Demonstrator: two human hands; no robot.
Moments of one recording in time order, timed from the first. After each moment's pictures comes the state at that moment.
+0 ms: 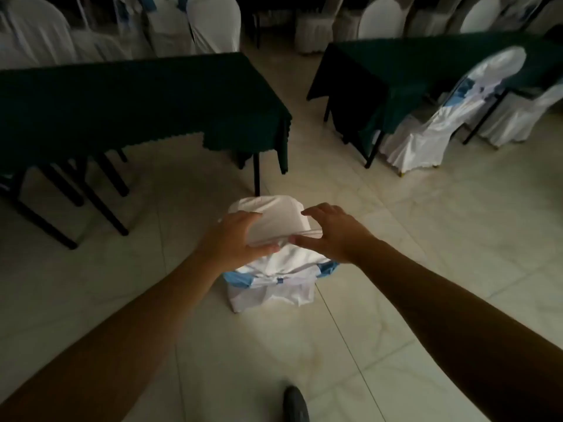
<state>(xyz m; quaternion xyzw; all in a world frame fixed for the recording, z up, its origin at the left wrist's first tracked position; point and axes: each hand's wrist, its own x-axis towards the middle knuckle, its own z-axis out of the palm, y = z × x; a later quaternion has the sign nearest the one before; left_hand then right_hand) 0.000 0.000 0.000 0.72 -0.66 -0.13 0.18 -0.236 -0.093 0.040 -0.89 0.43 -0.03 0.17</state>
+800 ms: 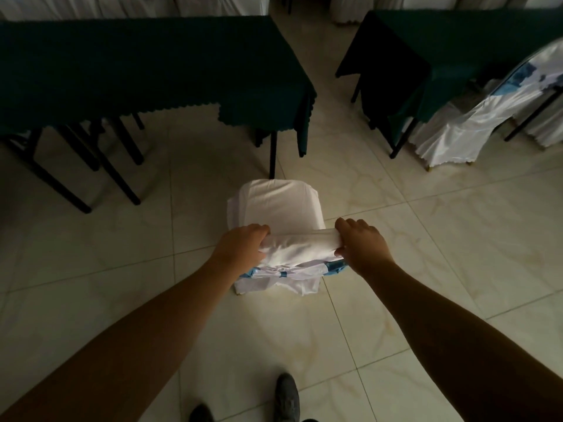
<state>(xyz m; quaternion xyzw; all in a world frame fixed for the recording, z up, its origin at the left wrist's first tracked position) -0.010 -0.028 -0.071 0.75 -0.65 -0.12 0.09 -0.263 -0.145 -0.053 -0.90 0.43 0.03 0.02</state>
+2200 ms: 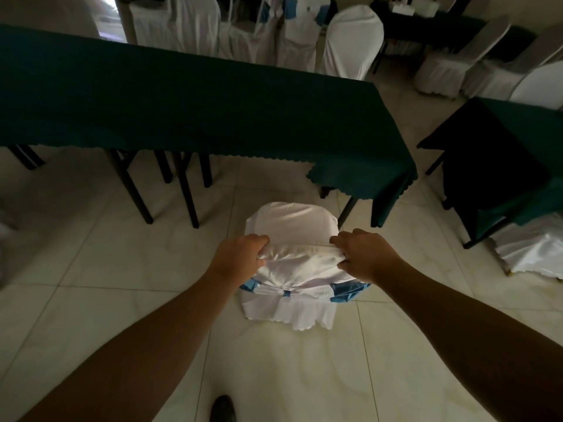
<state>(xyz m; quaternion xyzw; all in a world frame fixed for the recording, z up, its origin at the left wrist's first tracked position) 0.296 -0.043 -0.054 0.82 -0.55 -0.01 0.17 0.090 -0.243 -0.012 -0.98 0.20 0.07 -0.06</state>
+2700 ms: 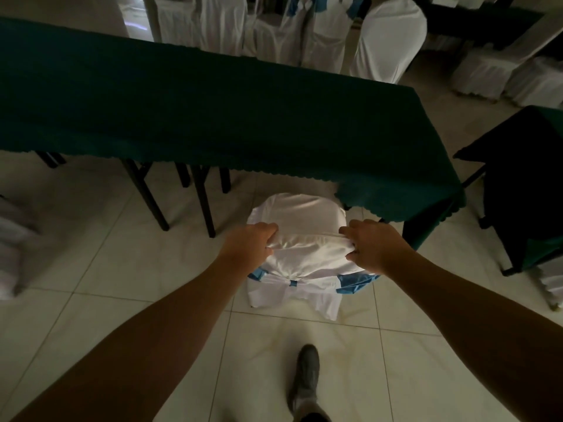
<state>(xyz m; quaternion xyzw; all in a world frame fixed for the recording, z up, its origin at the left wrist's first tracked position) 0.440 -0.117 -0.056 0.83 -0.54 0.00 0.15 0.248 -0.328 -0.012 -0.98 0.18 0.09 -0.06</state>
